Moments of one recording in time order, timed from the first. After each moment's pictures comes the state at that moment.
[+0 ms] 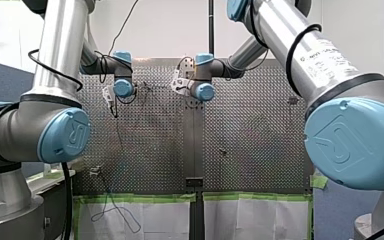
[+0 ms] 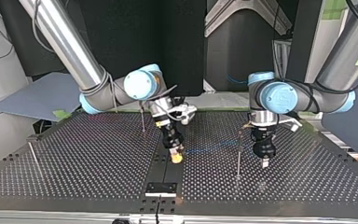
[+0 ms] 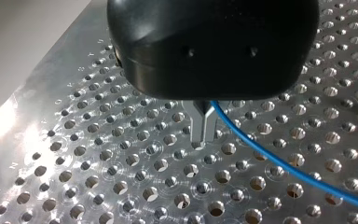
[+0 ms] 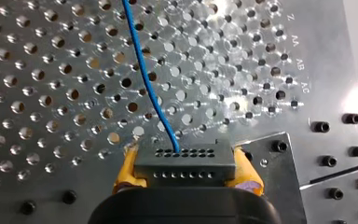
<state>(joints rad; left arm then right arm) -0.06 -1.81 -1.71 -2.61 -1.74 -1.83 2.30 -0.90 1.12 -0.46 1.54 1.77</state>
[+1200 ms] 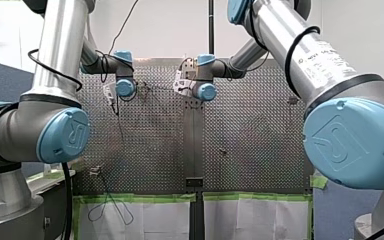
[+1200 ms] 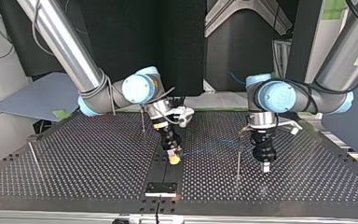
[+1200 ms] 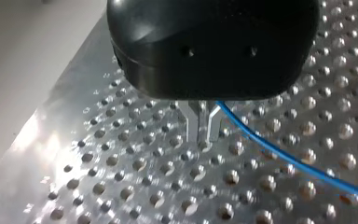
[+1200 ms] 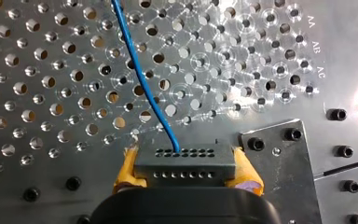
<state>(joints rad) -0.07 -1.81 -1.70 -2.54 -1.76 -1.82 2.29 -0.89 1.10 -0.42 1.53 1.77</state>
